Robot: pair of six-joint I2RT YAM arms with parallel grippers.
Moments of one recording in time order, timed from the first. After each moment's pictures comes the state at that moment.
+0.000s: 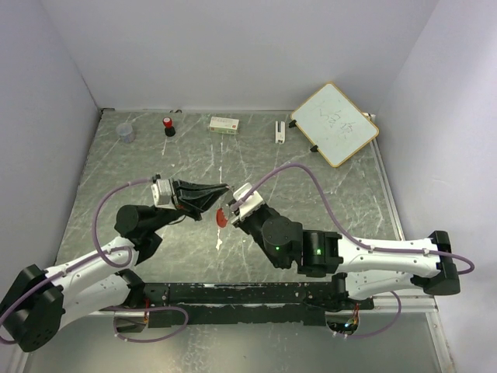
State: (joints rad) left arm -0.68 0.97 0.38 1.17 0.49 -0.30; right arm 1.47 1.09 0.97 -0.02 0.90 -0.23
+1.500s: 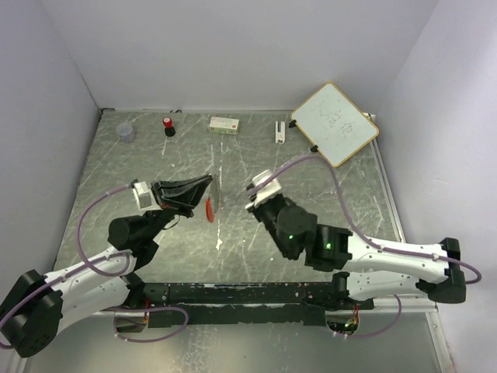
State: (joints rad) left arm -0.68 0.94 0.28 1.40 0.26 -0.38; right arm 1.39 1.04 0.94 0.04 0.91 -0.24
